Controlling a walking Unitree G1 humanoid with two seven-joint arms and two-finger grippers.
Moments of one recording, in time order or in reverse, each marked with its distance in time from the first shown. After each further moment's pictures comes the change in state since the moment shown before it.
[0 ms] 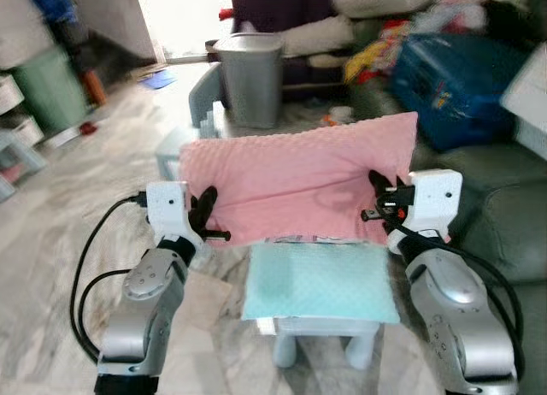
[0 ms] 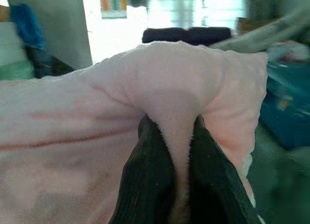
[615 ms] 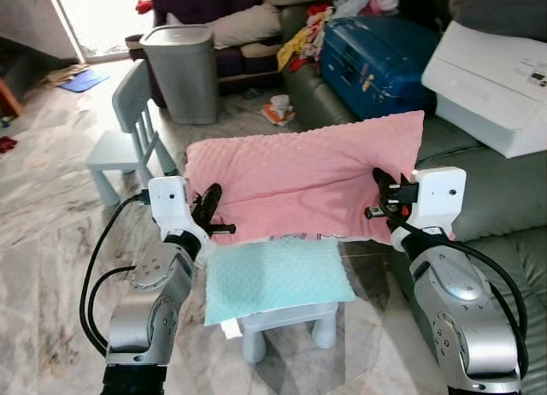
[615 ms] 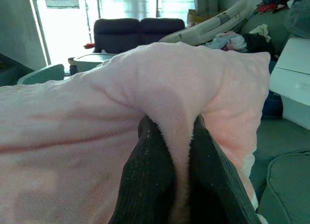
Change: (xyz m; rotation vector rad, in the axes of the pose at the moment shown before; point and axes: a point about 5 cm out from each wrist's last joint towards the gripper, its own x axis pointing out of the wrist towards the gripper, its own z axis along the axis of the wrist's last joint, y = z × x) left arm 0.005 -0.001 -0.005 -0.111 0.037 0.017; right arm 0.002 -0.001 0.001 -0.004 0.001 0.000
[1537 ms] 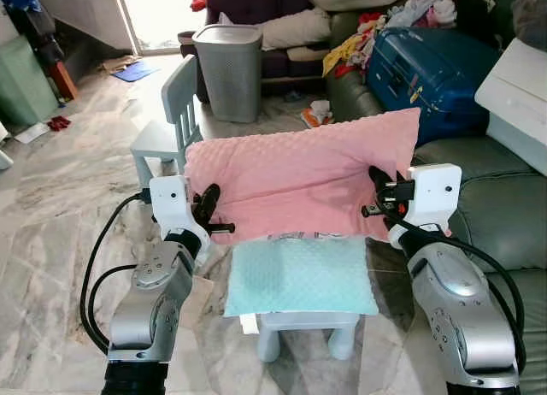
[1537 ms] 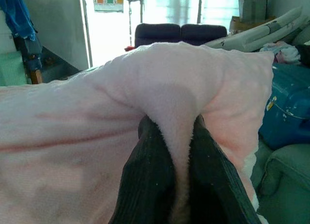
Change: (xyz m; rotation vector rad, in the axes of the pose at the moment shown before) left arm 0.003 0.001 0.000 0.020 0.007 0.026; right arm 0.002 0.002 0.001 -0.002 -0.001 0.023
